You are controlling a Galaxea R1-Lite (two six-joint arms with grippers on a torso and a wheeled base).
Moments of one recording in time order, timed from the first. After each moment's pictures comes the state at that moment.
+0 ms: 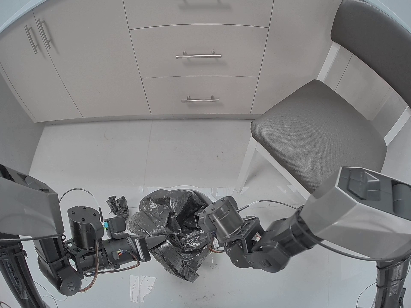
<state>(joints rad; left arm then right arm) -0.42 2.08 -0.13 -1.53 -0.38 -0.55 0.87 2.31 -1.15 -0.40 -0.66 0.36</state>
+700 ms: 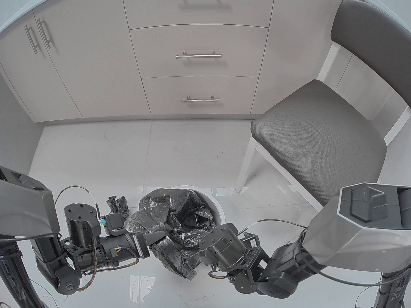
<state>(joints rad) -0.42 2.05 -0.14 -1.53 -0.38 -0.59 0.97 2.26 -0.94 -0.54 -0.66 0.32</state>
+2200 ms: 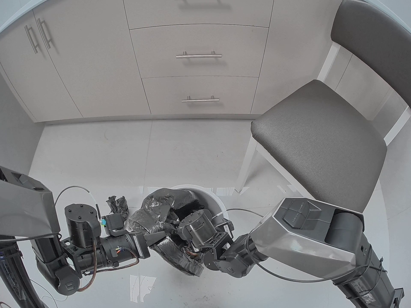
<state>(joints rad) -0.42 2.05 -0.13 -1.53 -0.38 -0.59 0.89 2.59 -1.39 -0.52 -0.65 0.17</state>
